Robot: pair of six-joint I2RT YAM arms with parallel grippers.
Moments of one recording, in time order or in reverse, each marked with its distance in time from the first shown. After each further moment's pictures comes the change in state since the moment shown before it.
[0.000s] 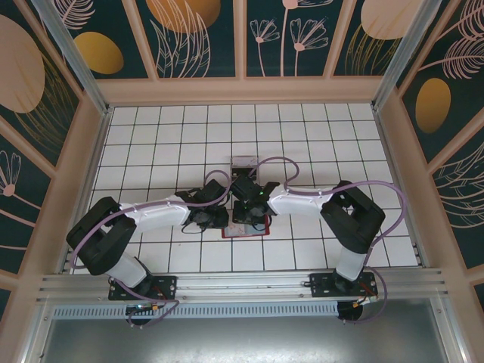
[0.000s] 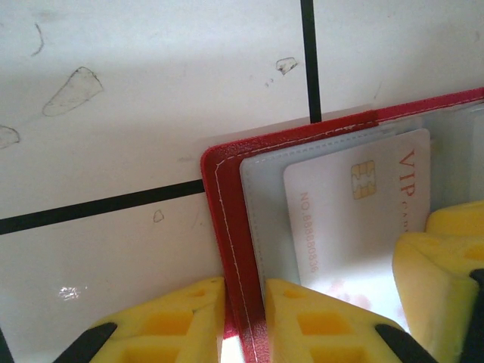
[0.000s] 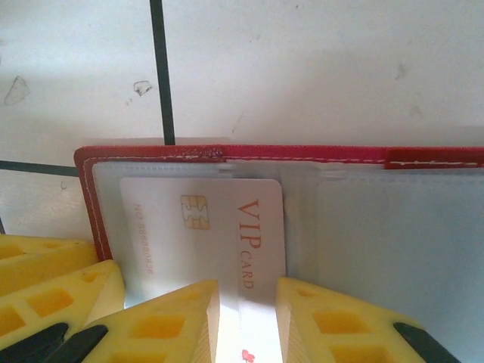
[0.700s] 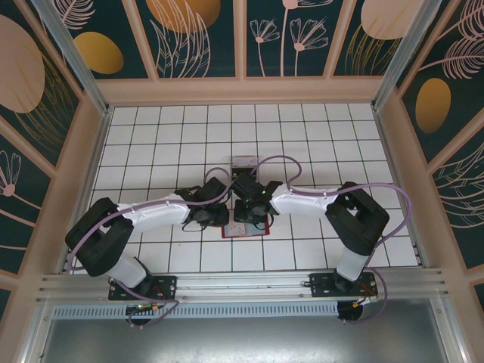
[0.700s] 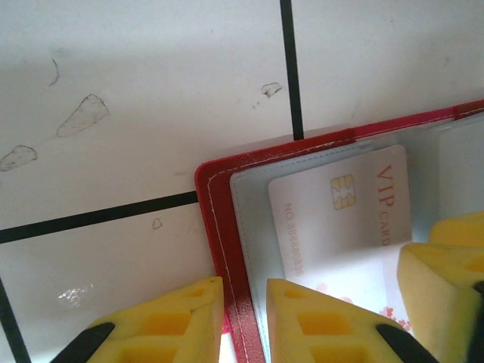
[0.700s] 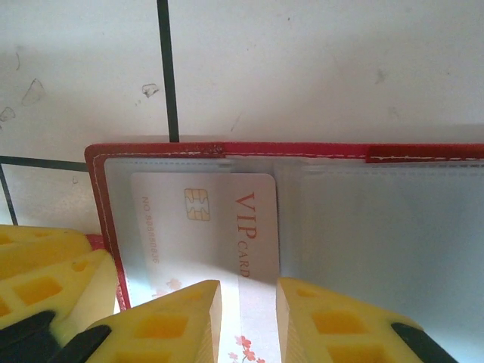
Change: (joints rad) left arm -0.004 -0.004 0.032 -0.032 -0.018 0.000; right arm -0.010 -0.032 -0.008 -0.009 -0.004 -0.008
